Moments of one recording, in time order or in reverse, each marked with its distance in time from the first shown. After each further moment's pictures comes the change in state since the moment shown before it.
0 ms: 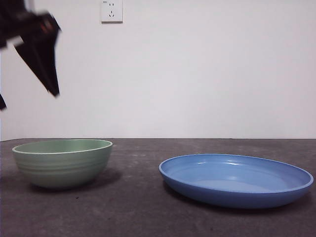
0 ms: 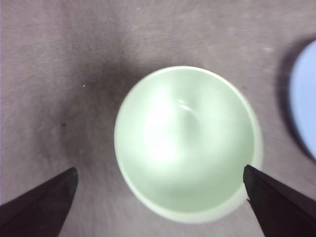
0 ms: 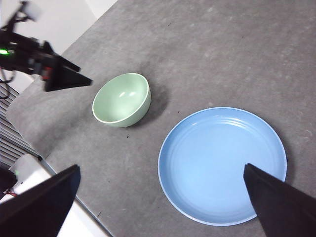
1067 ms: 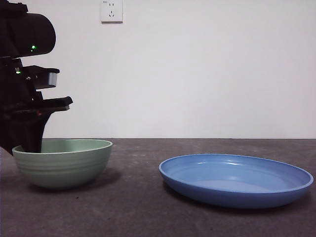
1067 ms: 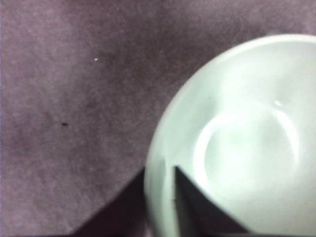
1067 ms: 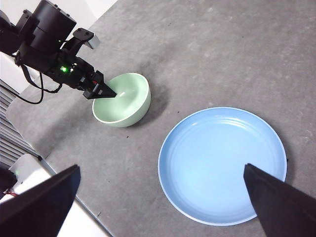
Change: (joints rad) left arm 0.006 0.318 0.000 0.117 -0.084 0.002; right arm 0.000 0.000 0.000 0.000 0.000 0.000
